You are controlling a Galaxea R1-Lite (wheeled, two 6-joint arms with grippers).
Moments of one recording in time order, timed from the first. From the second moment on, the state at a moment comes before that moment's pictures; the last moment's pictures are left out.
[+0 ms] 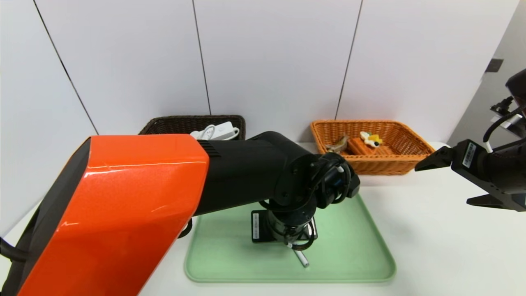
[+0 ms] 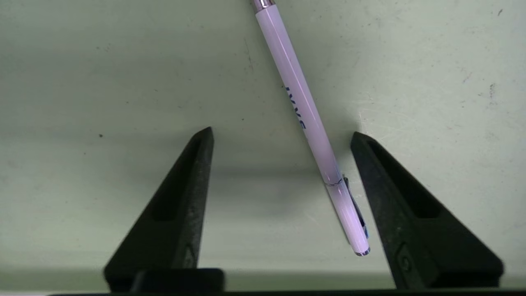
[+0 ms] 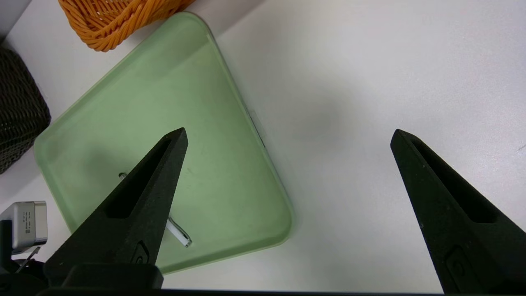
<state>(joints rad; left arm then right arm) -0.98 2.28 -1.99 0.94 0.33 -0.97 0.16 1.44 -1.20 0.63 -0.03 0.71</state>
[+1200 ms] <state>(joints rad) -0.97 2.16 -1.99 0.95 0.41 -0.93 0.18 1.42 -1.21 0.63 -0.03 0.71</state>
